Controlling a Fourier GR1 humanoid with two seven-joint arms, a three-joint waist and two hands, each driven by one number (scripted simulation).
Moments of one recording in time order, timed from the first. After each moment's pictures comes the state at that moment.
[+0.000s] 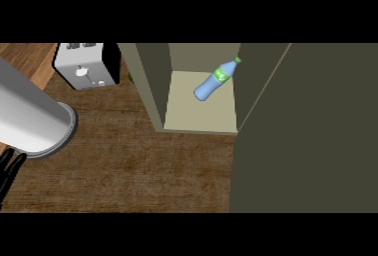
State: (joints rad) left arm 0.44 0.88 -0.21 -1.93 0.92 0.04 -0.62; right arm 0.47 -0.48 0.10 -2.36 -0.83 0.80 0.21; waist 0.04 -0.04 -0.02
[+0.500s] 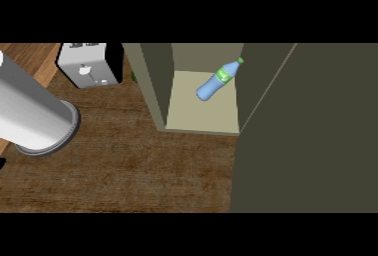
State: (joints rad) left arm 0.52 0.93 -0.13 -1.91 0.96 -0.04 -0.64; right arm 0.27 -0.44 0.27 -2.35 -0.81 0.61 0.33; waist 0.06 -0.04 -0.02
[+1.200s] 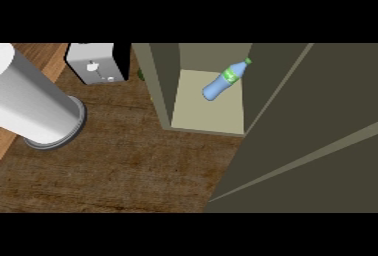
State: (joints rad) left arm 0.59 0.99 -0.02 -1.89 1.01 -0.17 -0.66; right arm -0.15 -0.23 0.49 -2.29 -0.69 0.22 0.51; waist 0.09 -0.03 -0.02
